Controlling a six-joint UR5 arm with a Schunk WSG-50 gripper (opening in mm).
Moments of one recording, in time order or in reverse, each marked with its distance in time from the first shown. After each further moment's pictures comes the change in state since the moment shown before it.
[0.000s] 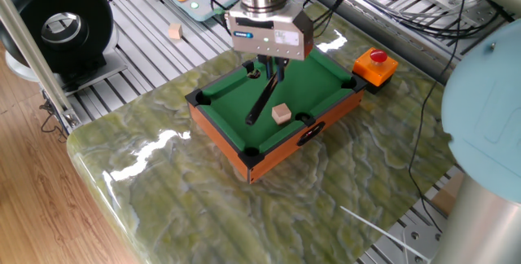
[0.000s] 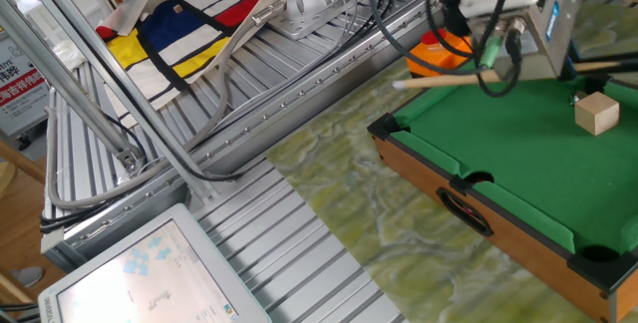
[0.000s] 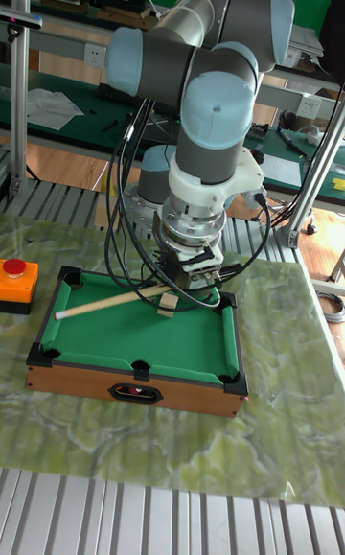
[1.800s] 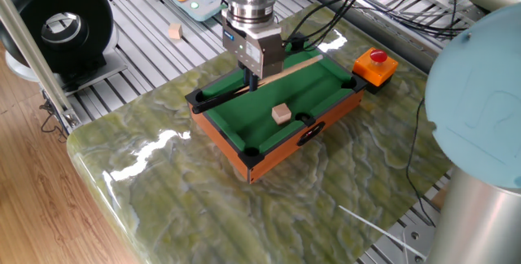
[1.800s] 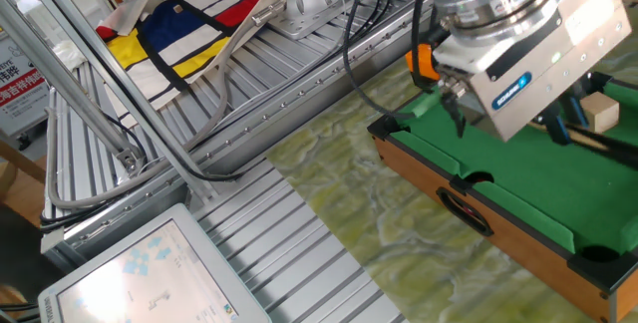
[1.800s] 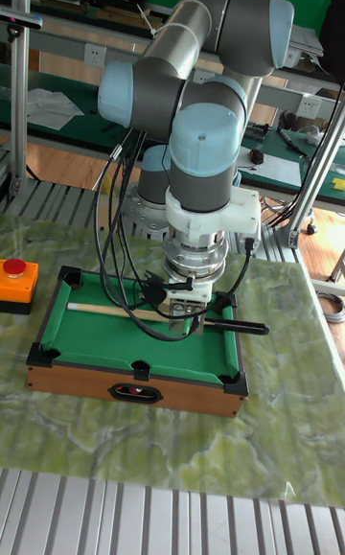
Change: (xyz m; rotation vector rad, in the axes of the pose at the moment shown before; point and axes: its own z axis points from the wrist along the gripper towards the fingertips) arm 0.000 -0.063 0.020 0.118 -0.064 0.470
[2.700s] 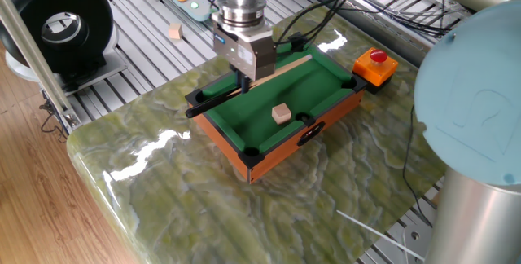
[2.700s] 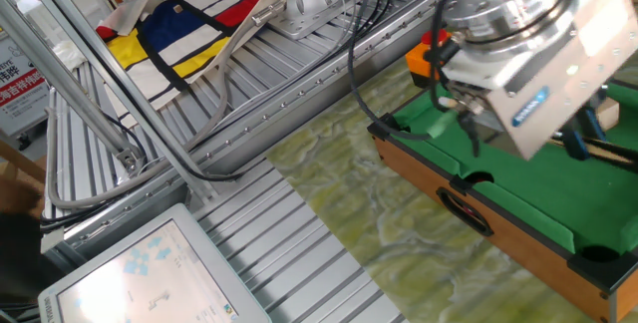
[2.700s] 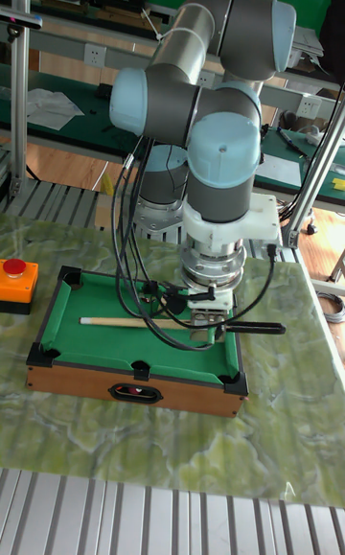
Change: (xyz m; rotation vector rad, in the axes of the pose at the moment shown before) arm -0.032 -0.001 0.001 -0.027 -0.024 -0.084
